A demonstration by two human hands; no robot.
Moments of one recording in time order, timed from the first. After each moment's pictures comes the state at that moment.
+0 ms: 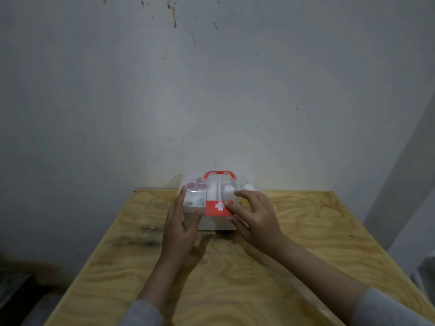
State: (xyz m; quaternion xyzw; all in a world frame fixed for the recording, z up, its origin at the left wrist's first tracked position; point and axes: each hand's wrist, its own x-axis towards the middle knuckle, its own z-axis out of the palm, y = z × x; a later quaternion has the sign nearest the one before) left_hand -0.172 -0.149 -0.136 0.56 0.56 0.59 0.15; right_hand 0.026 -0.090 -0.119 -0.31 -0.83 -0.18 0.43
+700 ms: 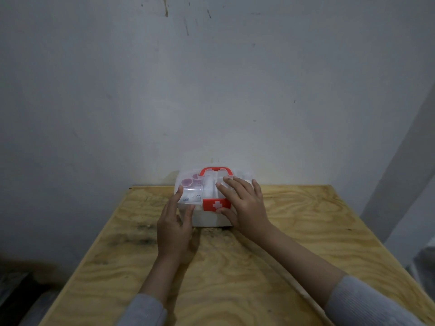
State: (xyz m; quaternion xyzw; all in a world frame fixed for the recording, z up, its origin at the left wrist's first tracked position) left_hand -0.169 -0.144 -0.141 0.54 0.59 0.60 0.06; right_hand 0.006 -0.077 -0.120 -0.39 -0.83 -0.15 0.37
